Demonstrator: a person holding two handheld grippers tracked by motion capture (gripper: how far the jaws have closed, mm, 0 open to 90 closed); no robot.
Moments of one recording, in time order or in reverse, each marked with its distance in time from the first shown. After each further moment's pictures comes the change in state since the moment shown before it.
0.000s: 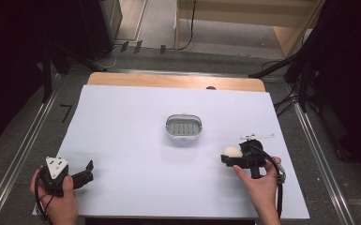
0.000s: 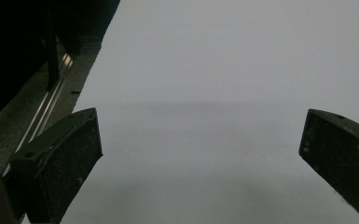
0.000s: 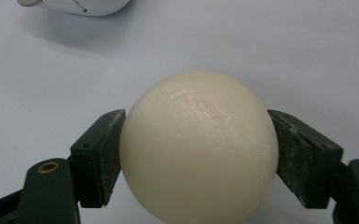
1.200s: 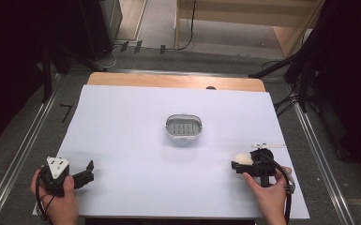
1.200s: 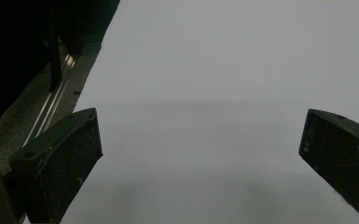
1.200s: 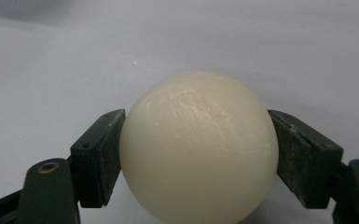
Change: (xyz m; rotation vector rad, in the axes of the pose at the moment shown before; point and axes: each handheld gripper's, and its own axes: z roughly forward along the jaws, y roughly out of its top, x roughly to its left) left arm -0.002 0.000 0.000 0.005 0.010 0.014; right arm -0.026 -0.030 -0.006 -0.002 -0.060 0.050
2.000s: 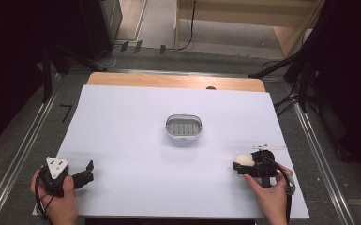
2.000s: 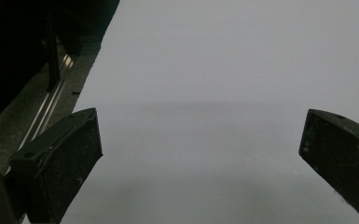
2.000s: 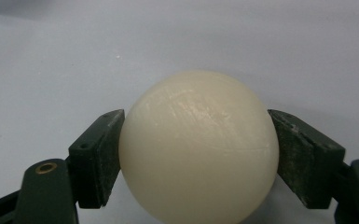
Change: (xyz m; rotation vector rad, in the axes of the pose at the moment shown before) left arm 0.001 0.000 -0.001 -0.003 -0.005 -0.007; right arm -0.008 -0.006 0.006 -0.007 -0.011 -0.001
